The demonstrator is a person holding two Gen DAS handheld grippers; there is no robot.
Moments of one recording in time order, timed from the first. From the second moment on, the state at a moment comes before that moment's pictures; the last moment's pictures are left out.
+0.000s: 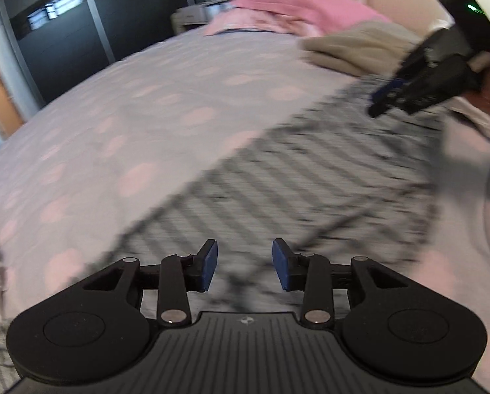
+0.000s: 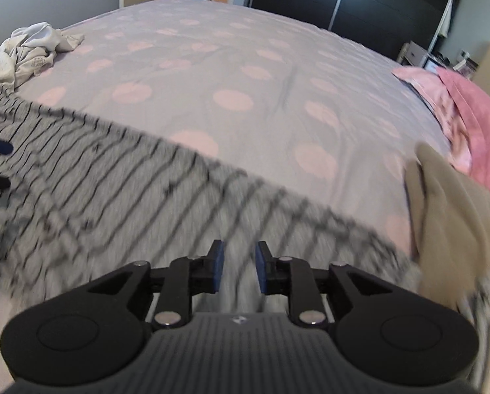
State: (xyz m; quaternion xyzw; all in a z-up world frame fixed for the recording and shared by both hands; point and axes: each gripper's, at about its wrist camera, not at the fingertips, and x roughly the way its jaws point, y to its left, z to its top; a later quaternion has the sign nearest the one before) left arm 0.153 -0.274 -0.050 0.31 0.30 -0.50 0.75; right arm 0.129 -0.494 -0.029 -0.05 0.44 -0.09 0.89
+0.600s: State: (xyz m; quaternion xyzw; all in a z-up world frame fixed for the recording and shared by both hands) left arm 0.042 -0.351 -0.082 0.33 0.32 -0.51 0.73; right arm 0.001 -0.597 -0.043 0.04 0.43 -0.18 0.88
